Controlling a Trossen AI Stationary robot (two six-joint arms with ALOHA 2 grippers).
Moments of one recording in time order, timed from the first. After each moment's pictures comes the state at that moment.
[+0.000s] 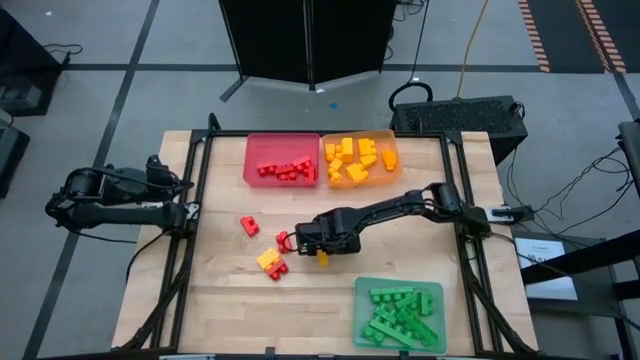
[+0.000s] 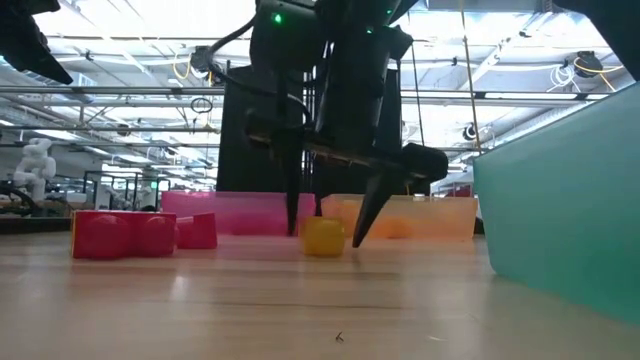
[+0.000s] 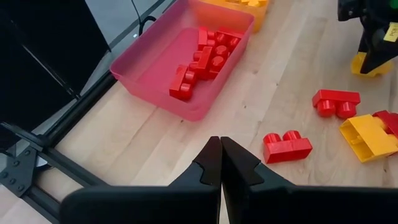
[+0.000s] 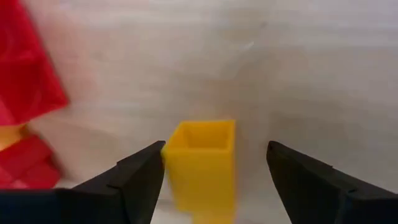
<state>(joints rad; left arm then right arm) 0.03 0.18 0.85 -1.37 -0.37 -0.26 0.12 2.21 1.69 -0.82 -0.08 1.61</state>
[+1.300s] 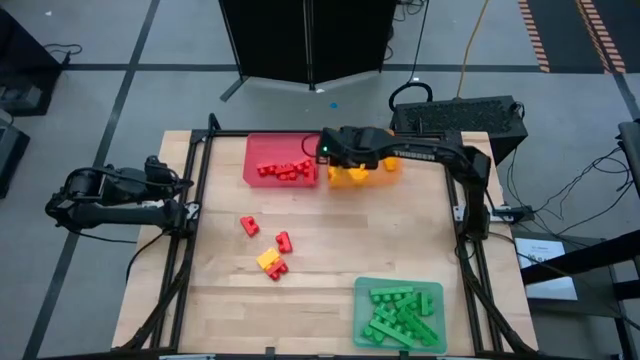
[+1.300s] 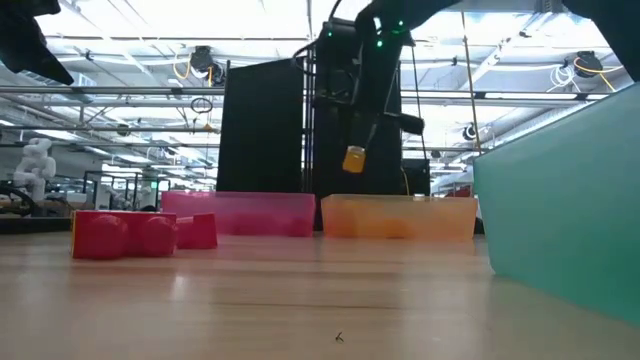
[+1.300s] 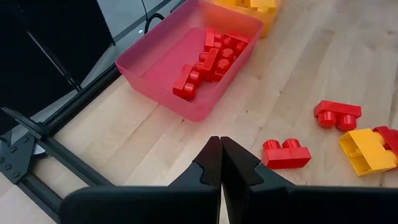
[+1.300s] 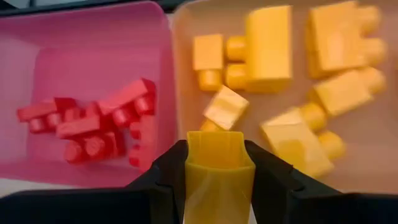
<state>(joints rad) 0.03 0.18 0.85 -1.37 -0.39 -0.34 -0.32 1.96 1.69 -0.93 0.31 1.24</state>
